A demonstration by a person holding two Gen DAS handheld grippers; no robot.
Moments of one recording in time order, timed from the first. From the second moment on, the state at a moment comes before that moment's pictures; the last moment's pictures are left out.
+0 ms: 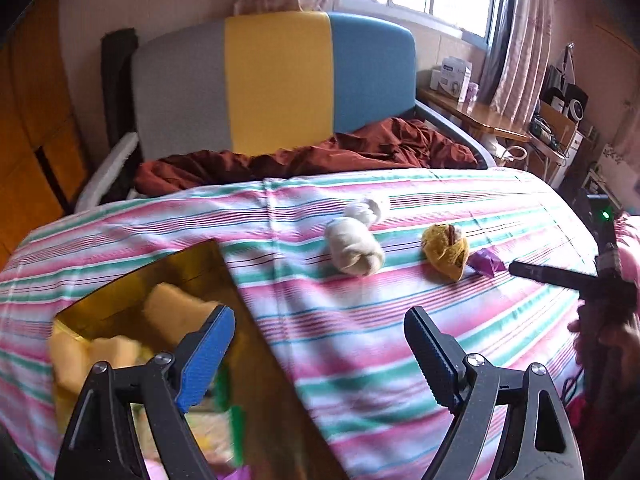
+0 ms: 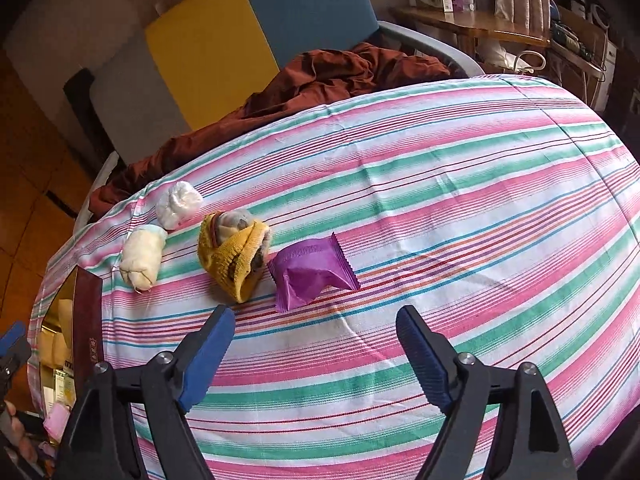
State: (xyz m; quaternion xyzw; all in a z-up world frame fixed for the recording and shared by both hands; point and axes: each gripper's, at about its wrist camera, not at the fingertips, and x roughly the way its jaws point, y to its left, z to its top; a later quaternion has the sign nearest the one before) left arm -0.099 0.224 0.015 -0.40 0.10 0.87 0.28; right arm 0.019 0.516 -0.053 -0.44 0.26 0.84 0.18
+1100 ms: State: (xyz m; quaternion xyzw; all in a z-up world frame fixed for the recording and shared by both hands) left arm -0.201 0.306 -0.100 -0.53 0.03 0.82 0.21; right arm -0.033 0.507 -0.023 -0.44 0.23 0.86 0.12
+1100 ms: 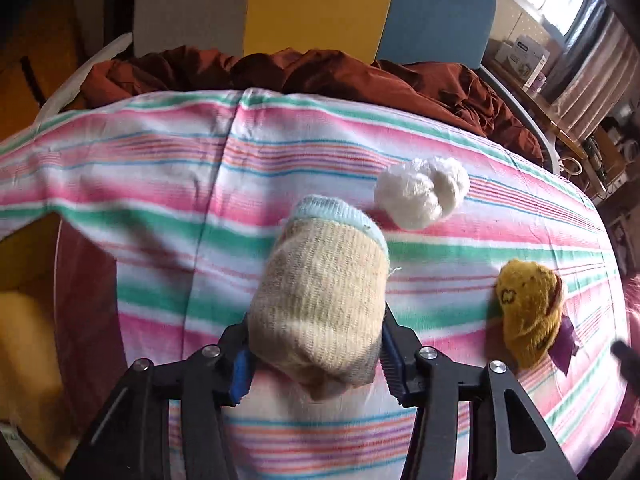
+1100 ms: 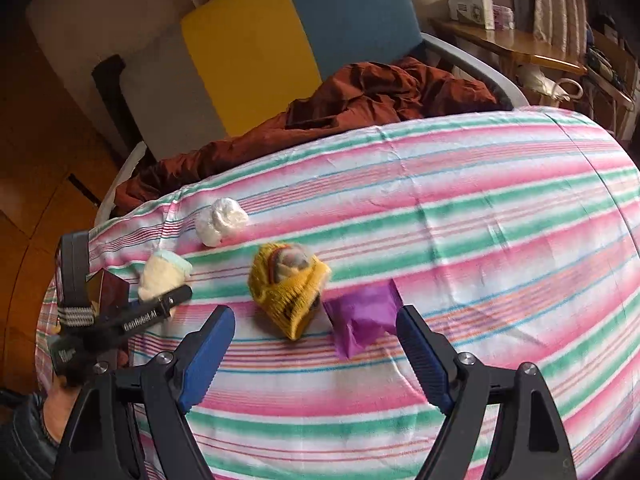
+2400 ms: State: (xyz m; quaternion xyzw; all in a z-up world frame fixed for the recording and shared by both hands) left arm -0.151 0.284 -0.093 -0.52 0.05 0.83 0.22; right arm -0.042 0.457 -0.028 -0.51 0.08 0.85 0.08
